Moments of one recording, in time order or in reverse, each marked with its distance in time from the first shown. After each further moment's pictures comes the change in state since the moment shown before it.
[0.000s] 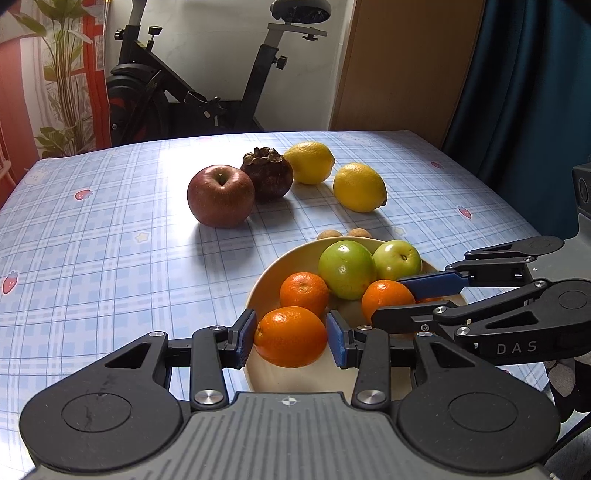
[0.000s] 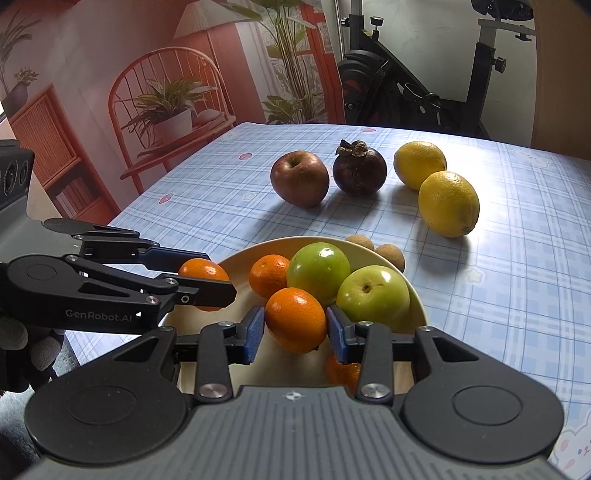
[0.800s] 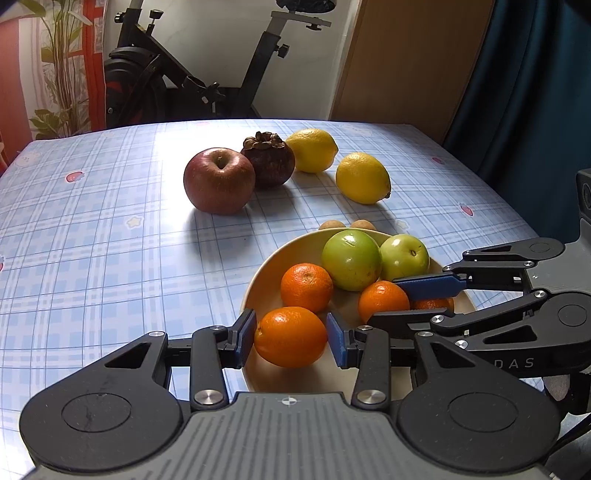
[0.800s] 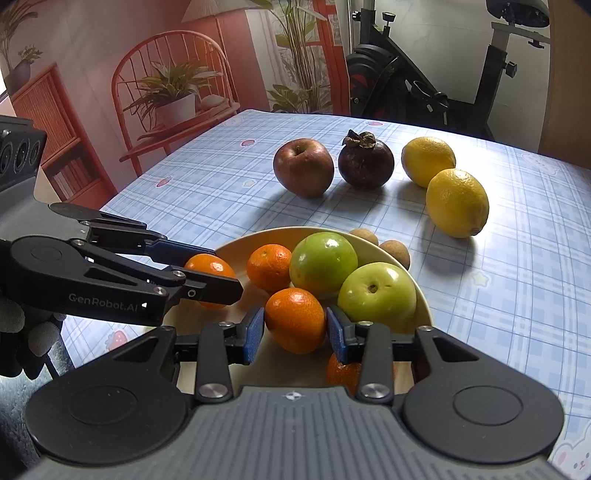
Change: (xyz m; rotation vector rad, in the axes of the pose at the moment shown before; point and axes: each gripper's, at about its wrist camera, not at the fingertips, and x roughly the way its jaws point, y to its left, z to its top) left arm 0.014 0.008 0.000 -0.037 0.029 -0.033; right arm 0.009 0.003 0.000 -0.047 0.022 -0.007
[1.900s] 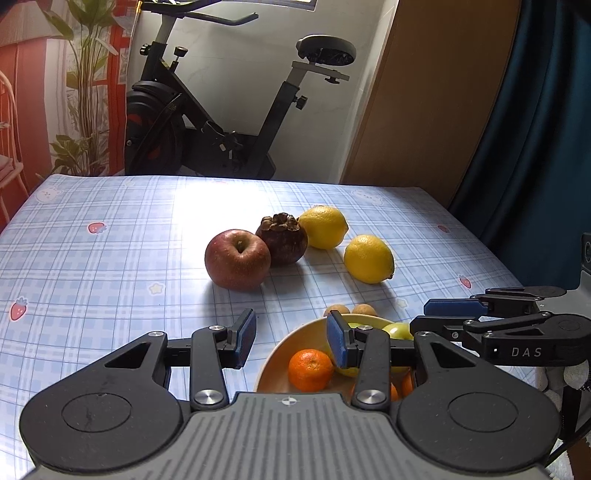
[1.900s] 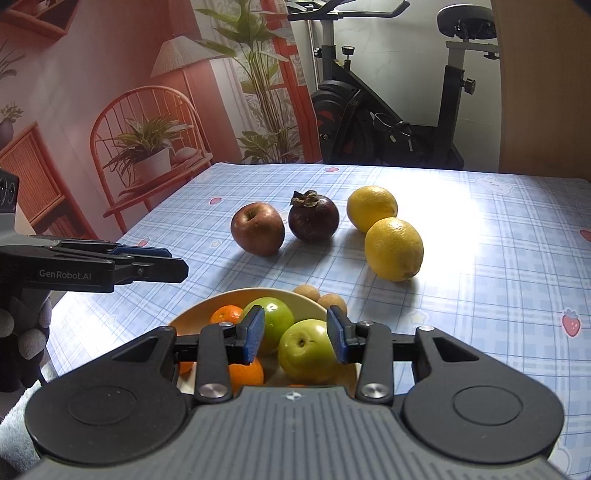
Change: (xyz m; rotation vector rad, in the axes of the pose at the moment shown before) left arm -0.028 0.002 0.044 -0.060 -0.143 0.023; right arm -0.040 -0.052 0.020 0.124 -0.131 -0.039
